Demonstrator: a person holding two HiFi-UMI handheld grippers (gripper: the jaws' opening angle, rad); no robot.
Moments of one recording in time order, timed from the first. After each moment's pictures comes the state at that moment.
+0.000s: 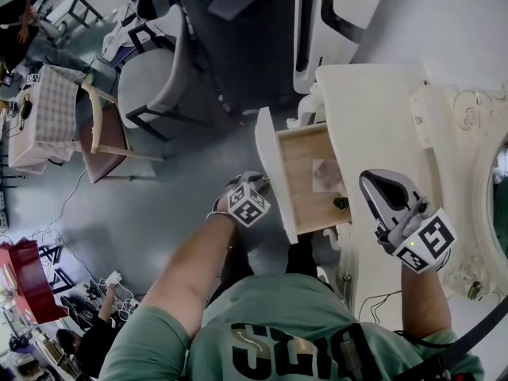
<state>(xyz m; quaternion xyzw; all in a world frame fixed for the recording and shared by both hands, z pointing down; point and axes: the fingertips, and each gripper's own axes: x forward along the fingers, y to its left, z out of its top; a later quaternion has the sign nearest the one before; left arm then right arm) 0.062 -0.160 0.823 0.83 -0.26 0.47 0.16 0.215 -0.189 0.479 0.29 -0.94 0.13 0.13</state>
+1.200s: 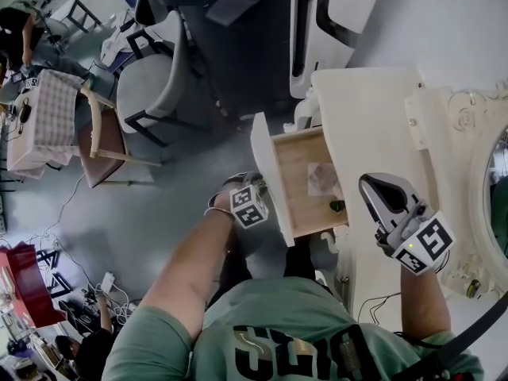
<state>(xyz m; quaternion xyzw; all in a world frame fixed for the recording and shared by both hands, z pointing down) 0.068 -0.162 0.824 0.82 -0.19 0.53 0.05 0.224 -0.185 0.475 0.30 -0.94 0.13 0.13</state>
